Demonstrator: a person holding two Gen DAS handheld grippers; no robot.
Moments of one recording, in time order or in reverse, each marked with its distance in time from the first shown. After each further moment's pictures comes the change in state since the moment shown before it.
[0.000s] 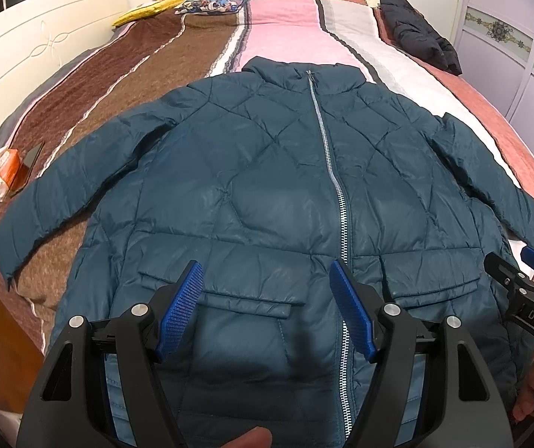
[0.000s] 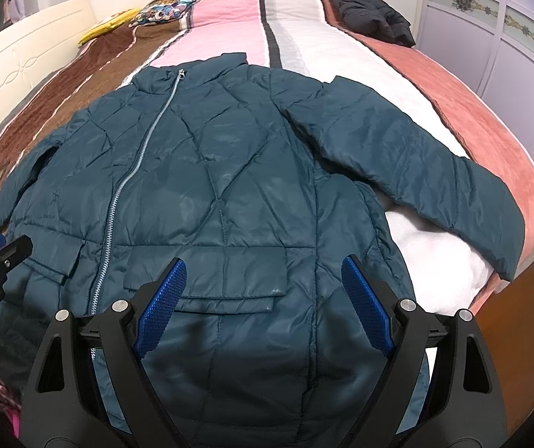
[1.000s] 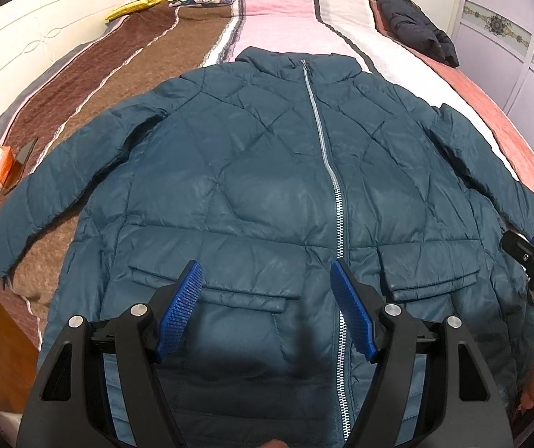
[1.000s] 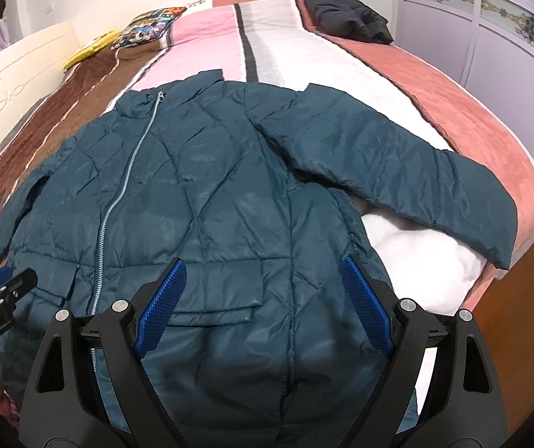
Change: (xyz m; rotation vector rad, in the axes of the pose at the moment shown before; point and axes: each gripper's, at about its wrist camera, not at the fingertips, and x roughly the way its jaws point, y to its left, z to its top) left arm 0.007 -0.004 -0.001 0.007 0.044 -0.013; right arm -0.009 -0.025 0.004 0.093 -0.044 -0.013
